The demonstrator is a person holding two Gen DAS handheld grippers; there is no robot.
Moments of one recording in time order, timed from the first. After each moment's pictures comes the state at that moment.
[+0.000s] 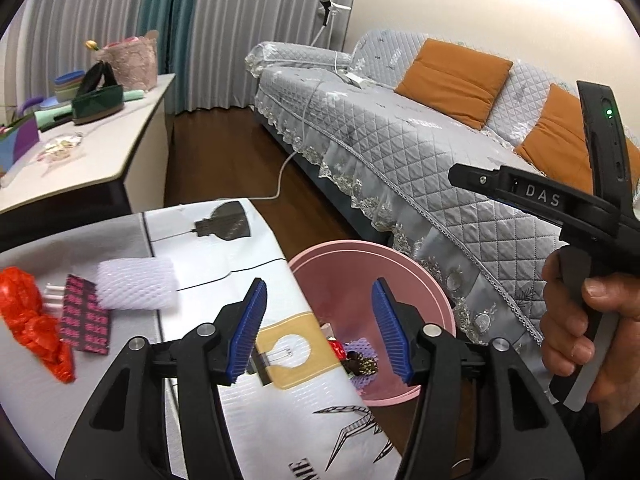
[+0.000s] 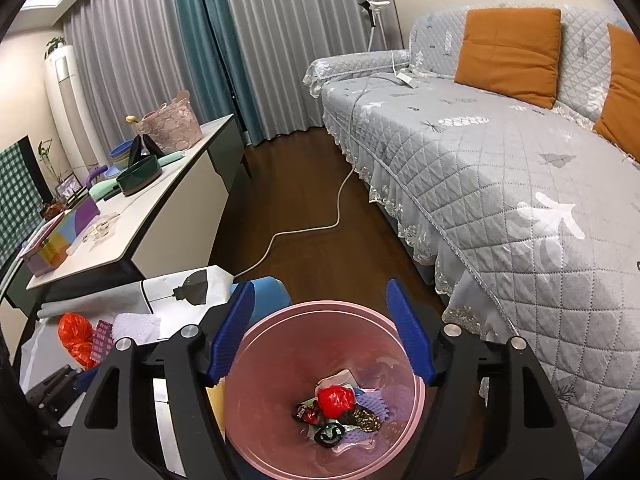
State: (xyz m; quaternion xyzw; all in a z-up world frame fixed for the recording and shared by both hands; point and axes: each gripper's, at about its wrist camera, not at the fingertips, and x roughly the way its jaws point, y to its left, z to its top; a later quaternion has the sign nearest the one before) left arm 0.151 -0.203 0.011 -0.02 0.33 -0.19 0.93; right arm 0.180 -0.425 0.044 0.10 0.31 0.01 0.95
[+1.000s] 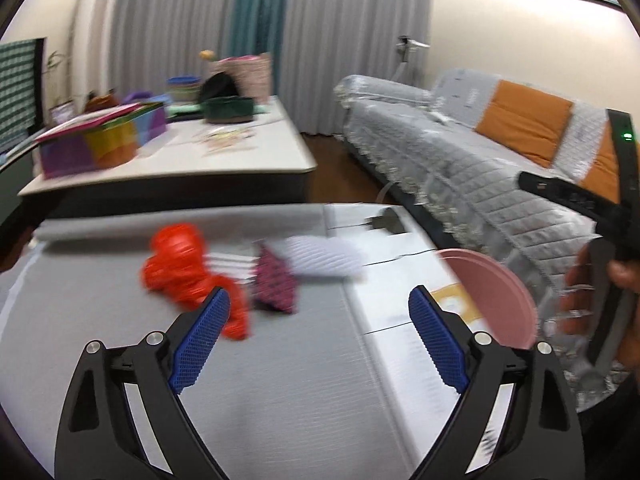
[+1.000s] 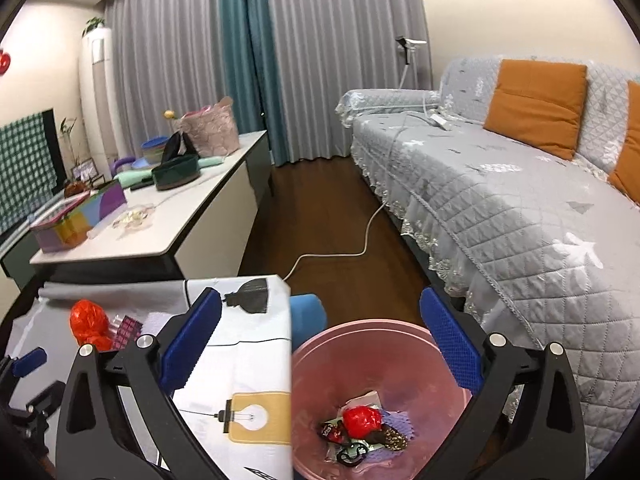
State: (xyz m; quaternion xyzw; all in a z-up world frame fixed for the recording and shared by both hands) left arm 0.088 -0.045 0.006 -0.04 0.28 -0.04 0.96; right arm 0.166 -0.325 0.052 0.04 0.26 0.04 0.97
